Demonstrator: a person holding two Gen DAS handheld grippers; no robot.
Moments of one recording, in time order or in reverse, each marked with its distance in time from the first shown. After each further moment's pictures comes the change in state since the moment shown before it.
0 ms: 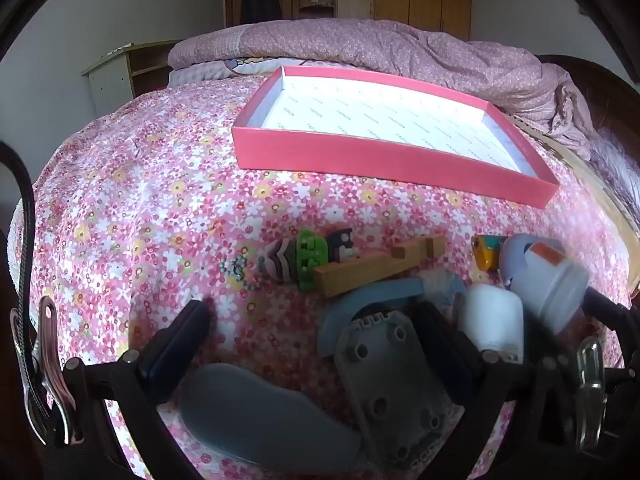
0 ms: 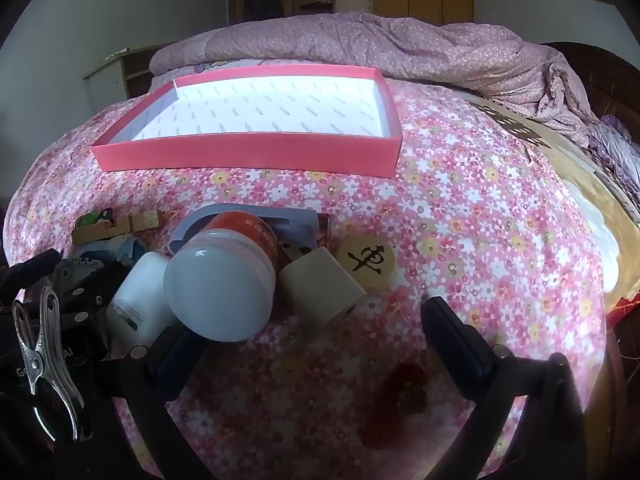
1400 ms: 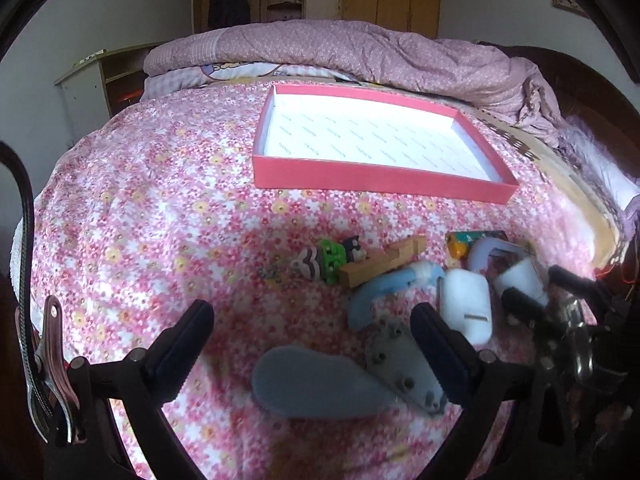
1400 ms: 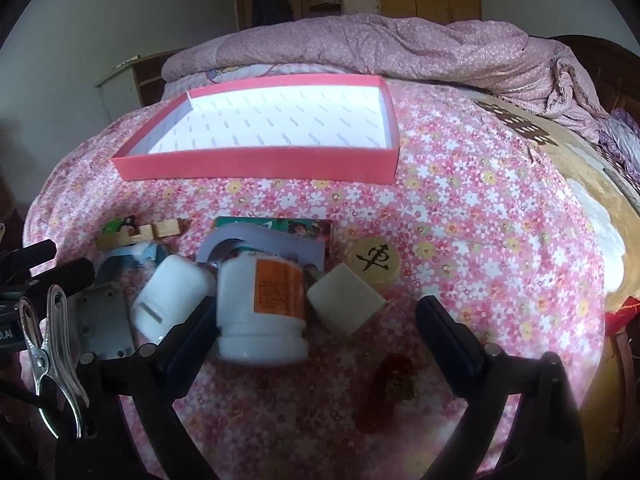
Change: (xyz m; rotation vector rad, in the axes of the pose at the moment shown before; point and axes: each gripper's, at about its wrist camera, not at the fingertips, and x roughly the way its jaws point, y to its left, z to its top) left arm -0.044 0.036 0.015 0.071 0.031 -0.118; right arm -0.021 -0.008 0.004 0.010 -0.005 0.077
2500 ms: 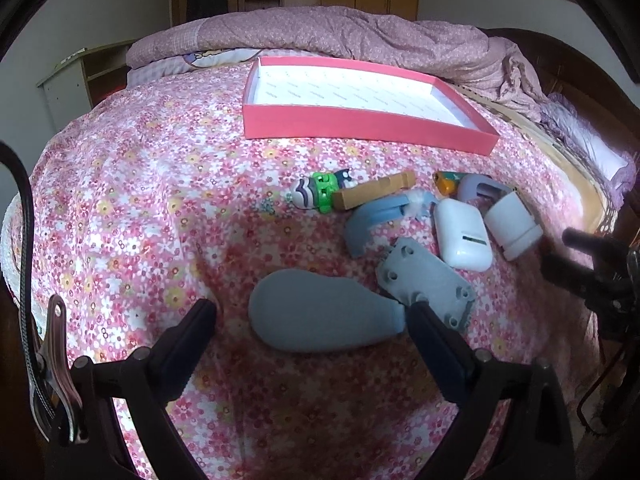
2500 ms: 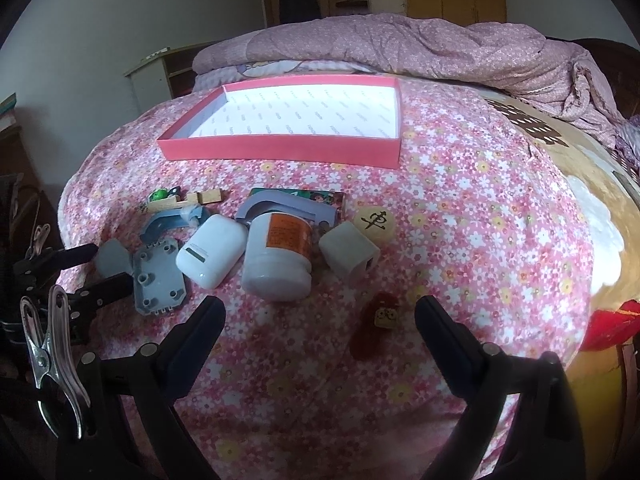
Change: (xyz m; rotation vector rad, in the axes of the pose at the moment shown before) left arm 0.000 0.000 -0.040 0.055 0.037 -0.044; right arm -0.037 -0.005 -0.019 -0.046 0.031 0.101
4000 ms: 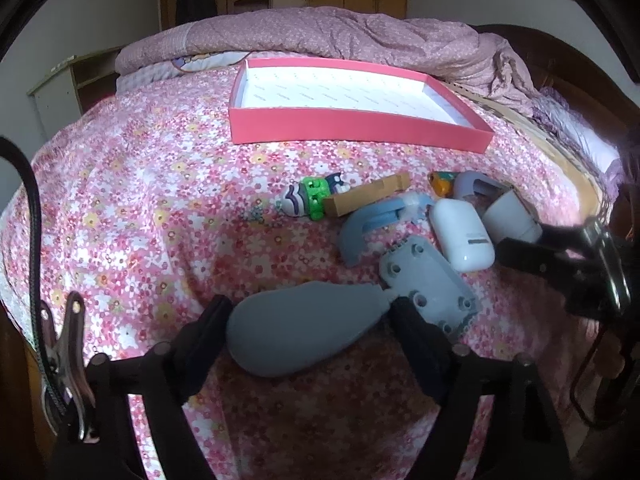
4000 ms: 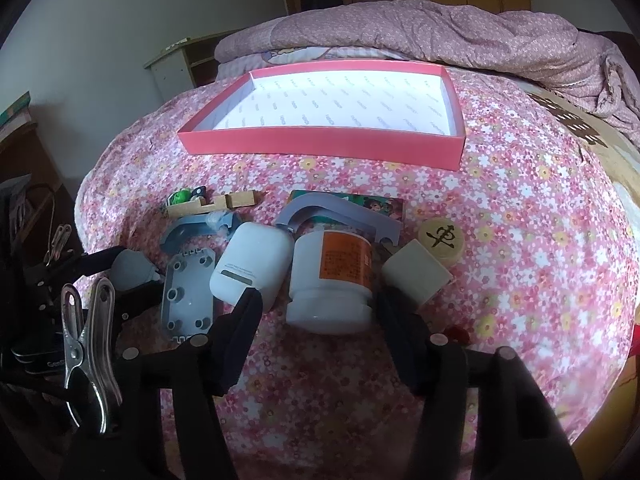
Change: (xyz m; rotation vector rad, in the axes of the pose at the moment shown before) left arm 0.011 0.002 0.005 0.021 -0.004 -0.027; right arm 0.031 0.018 0.016 0.000 0.047 0.094
